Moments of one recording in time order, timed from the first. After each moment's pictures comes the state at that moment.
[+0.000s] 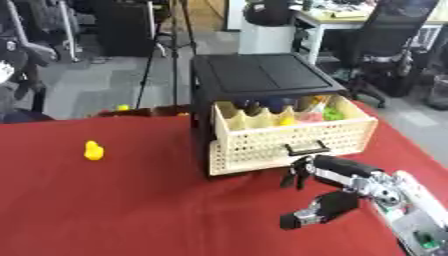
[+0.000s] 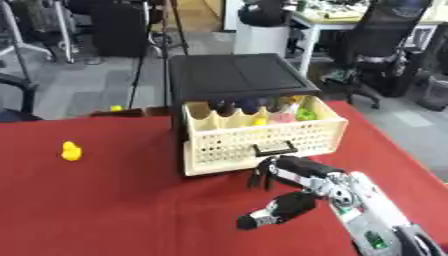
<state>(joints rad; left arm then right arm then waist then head) -0.64 0.63 0.11 -1.35 0.11 -0.32 -0.60 -0.45 -0.38 0.30 -1.63 0.68 -0.03 0.68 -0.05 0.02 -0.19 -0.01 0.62</state>
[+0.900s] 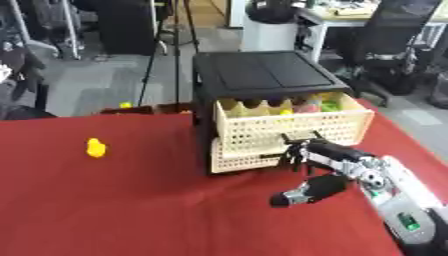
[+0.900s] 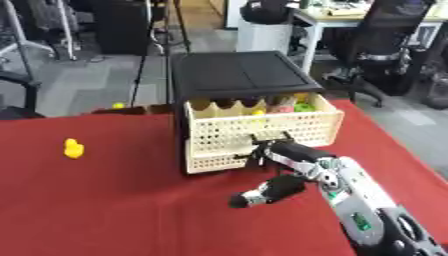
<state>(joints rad) -0.63 0.63 0.12 -1.35 0.11 -0.32 -0.61 -0.54 -0.36 0.29 -1.53 0.76 -0.02 0.62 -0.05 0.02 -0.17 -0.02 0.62</state>
